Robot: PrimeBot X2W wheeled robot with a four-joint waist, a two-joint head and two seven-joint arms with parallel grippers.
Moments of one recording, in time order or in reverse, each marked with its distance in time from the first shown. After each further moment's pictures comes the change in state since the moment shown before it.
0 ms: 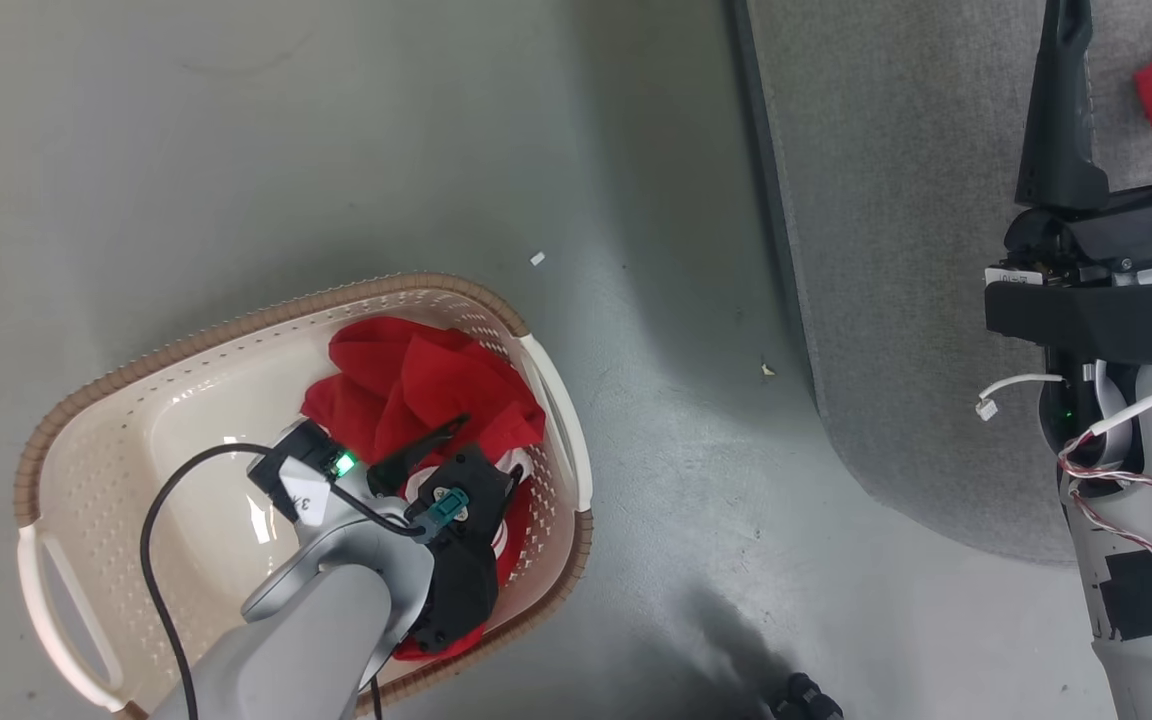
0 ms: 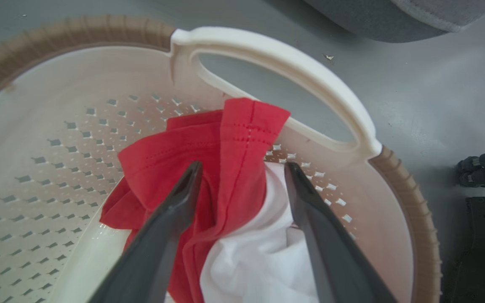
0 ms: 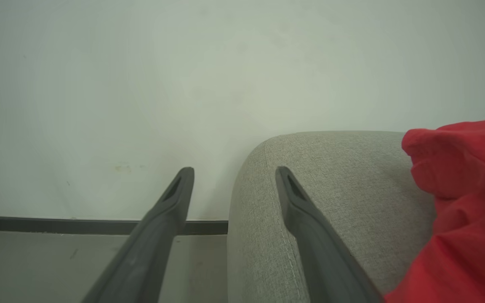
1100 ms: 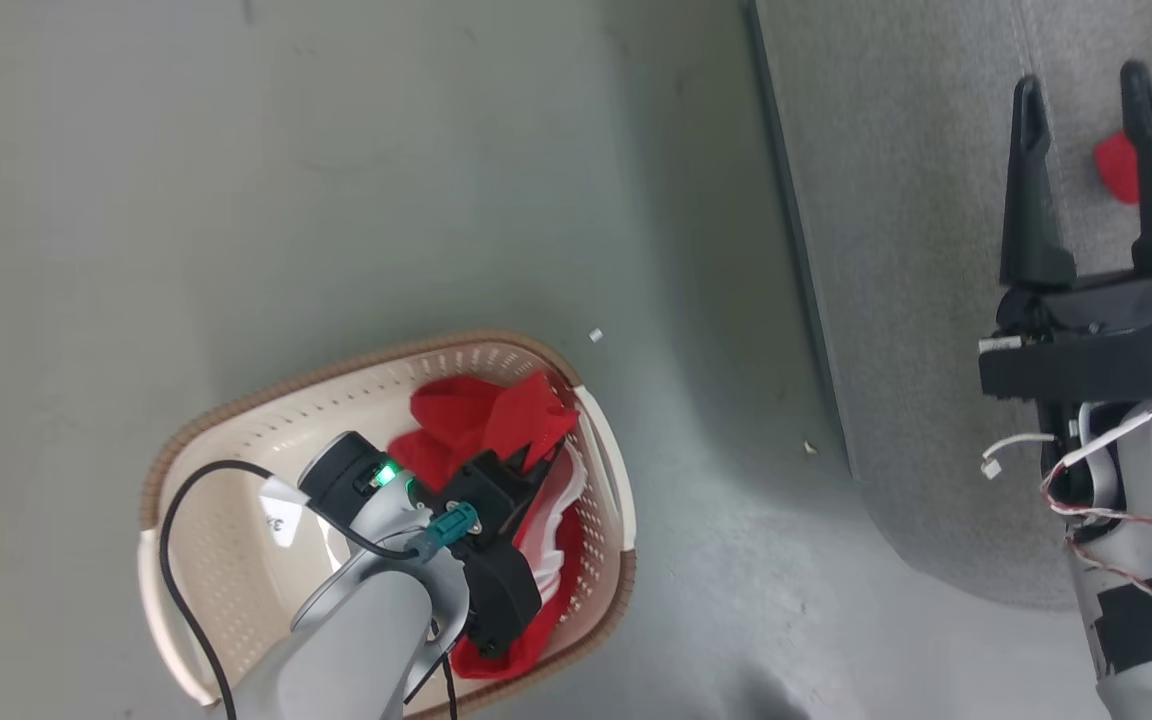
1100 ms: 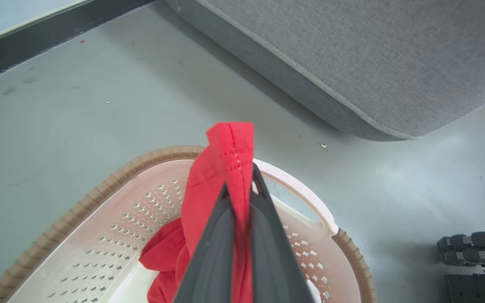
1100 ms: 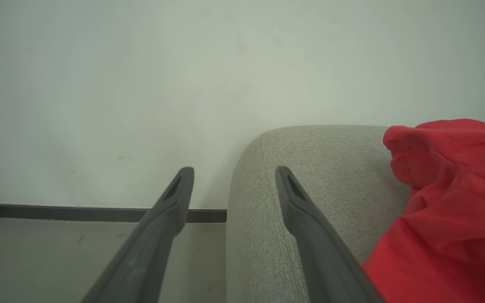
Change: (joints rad) left arm -0.005 -0.078 -0.025 0.079 -0.132 -0.007 -0.221; right arm 0.070 -0.010 -0.041 0.136 -0.061 0.035 0.000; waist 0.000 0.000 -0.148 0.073
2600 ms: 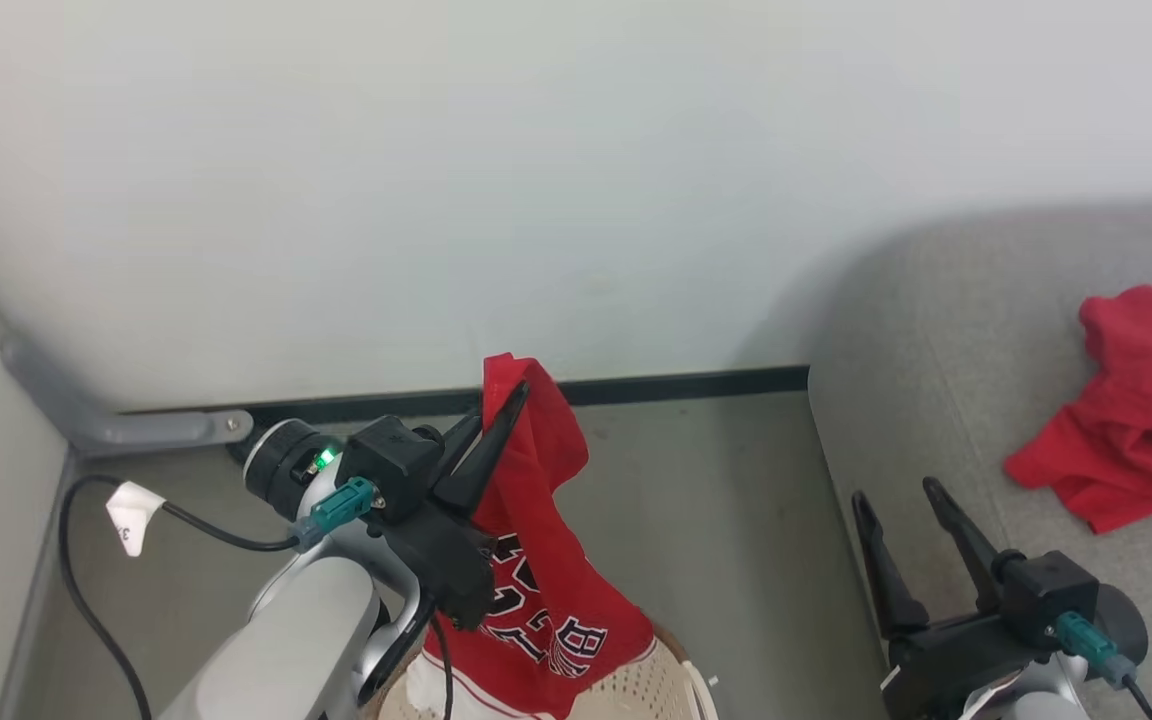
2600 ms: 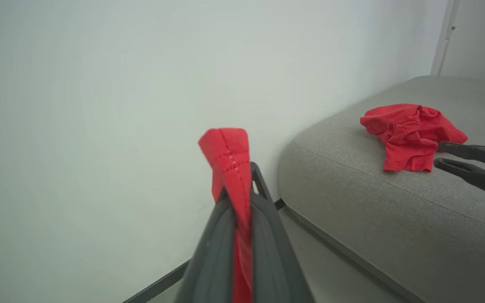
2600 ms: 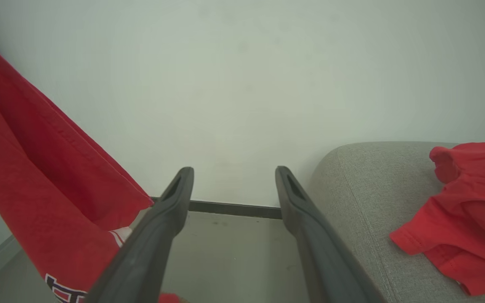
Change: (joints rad) left arm 0.050 0.092 0.062 -0.209 -0.231 0.000 -0.027; right arm 0.365 0.043 0.100 0.244 -0.011 0.053 0.000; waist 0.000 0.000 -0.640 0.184
